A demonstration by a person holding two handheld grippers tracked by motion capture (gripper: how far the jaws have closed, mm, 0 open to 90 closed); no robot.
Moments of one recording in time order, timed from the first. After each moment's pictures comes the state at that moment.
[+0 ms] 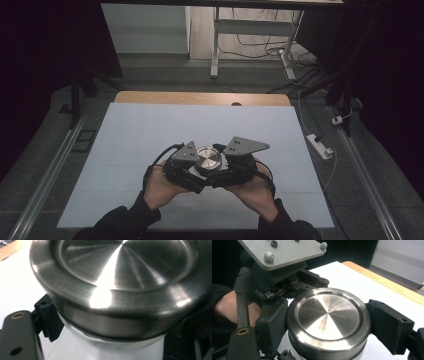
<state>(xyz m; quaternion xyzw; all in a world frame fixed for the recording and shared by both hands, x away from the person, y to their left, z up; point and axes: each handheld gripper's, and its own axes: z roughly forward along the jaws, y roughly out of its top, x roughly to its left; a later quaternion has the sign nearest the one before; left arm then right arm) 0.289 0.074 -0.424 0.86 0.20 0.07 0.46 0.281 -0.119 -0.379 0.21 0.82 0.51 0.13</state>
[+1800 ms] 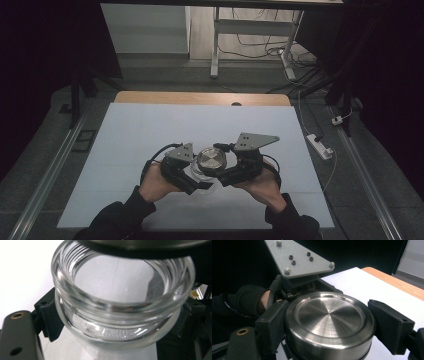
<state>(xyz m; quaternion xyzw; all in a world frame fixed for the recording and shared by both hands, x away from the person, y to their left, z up) 0.304 0.088 -0.439 0.87 0.13 0.02 0.47 0.297 -0.138 -0.379 0.17 0.82 0.55 0.05</state>
